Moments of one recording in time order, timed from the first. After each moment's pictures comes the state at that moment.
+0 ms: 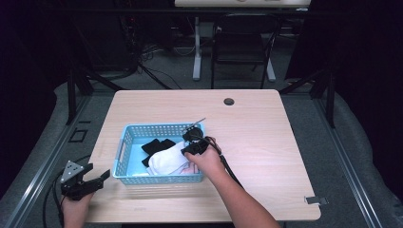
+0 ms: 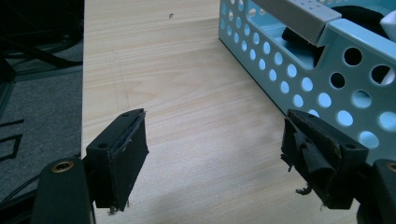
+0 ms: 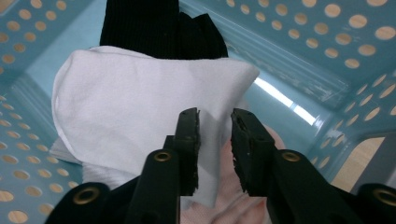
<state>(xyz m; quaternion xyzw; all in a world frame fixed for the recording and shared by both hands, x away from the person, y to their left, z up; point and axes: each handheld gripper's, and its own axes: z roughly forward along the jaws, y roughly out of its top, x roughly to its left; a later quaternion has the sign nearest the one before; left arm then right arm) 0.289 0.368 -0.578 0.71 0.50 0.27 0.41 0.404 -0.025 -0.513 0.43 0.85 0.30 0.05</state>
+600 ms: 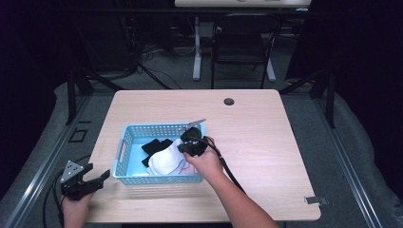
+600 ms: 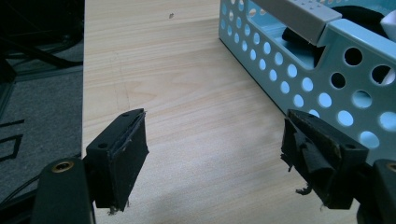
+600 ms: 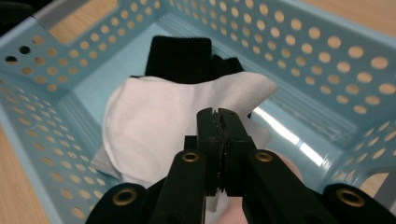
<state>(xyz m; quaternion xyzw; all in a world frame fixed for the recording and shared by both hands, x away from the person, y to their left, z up) 0.289 0.367 -0.578 0.71 0.50 0.27 0.41 0.387 -0.022 -0.493 0.38 0.84 0.37 0.08</state>
